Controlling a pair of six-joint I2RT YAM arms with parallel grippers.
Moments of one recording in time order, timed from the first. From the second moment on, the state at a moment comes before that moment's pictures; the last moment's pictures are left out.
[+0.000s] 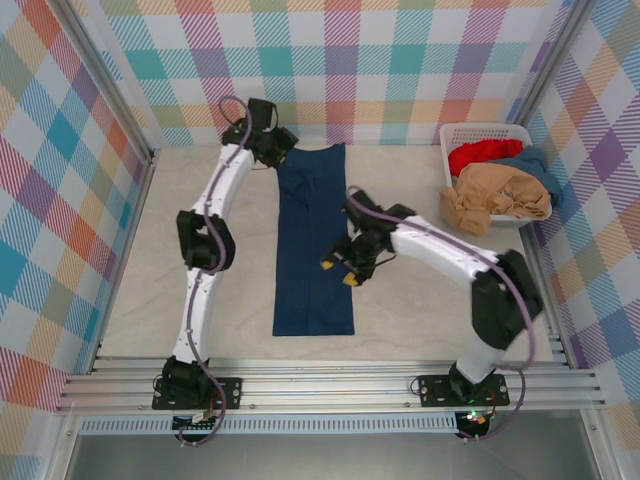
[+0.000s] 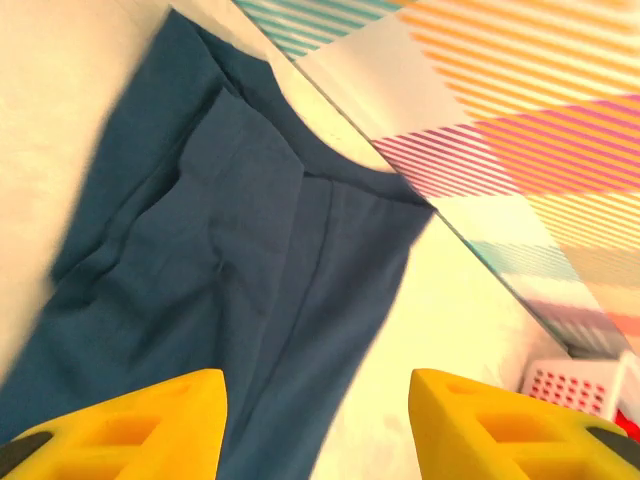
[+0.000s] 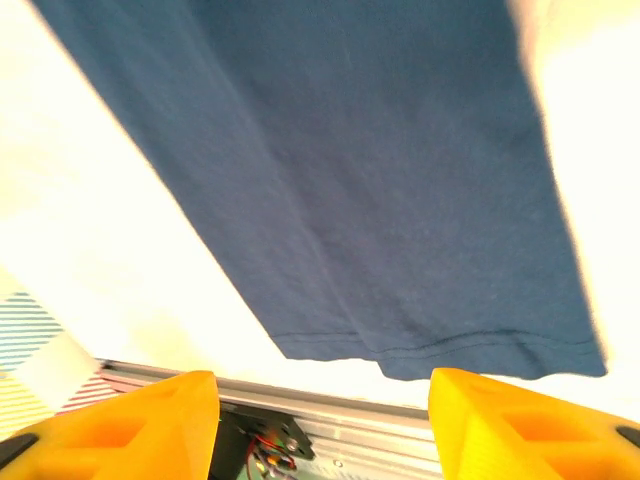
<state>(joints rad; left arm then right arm) -0.24 2.44 2.52 -0.88 0.16 -0.97 0.66 1.63 1.28 -0.84 -0.38 1.14</state>
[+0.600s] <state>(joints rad) -0.38 1.18 0.56 -0.67 0.39 -0.98 0.65 1.54 0.86 -0.78 -0.50 0.89</state>
